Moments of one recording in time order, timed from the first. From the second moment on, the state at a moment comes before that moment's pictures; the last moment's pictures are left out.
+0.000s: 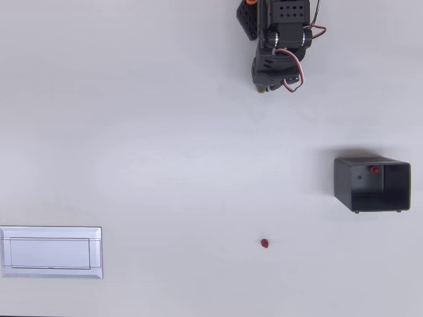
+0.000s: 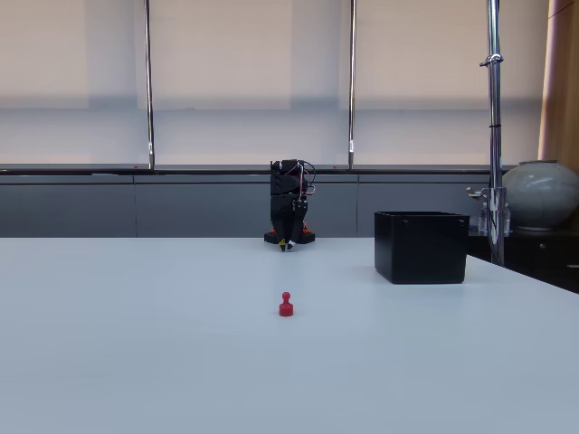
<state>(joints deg) -1.2 -10.2 0.4 74.3 4.9</state>
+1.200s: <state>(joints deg) -1.0 44.3 1.1 -6.2 -6.8</state>
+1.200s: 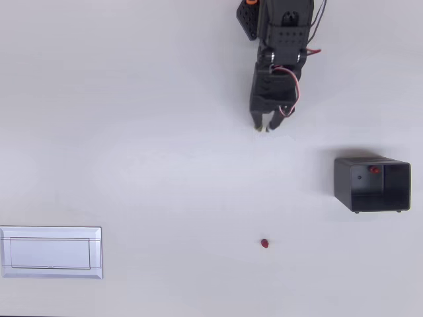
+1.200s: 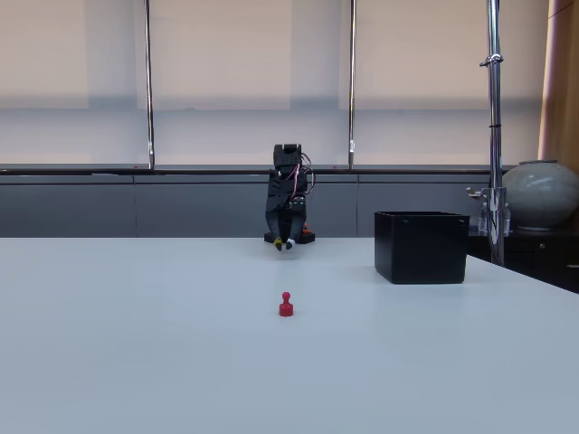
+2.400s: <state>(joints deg) -3.4 105.4 31.4 -47.7 -6.2</state>
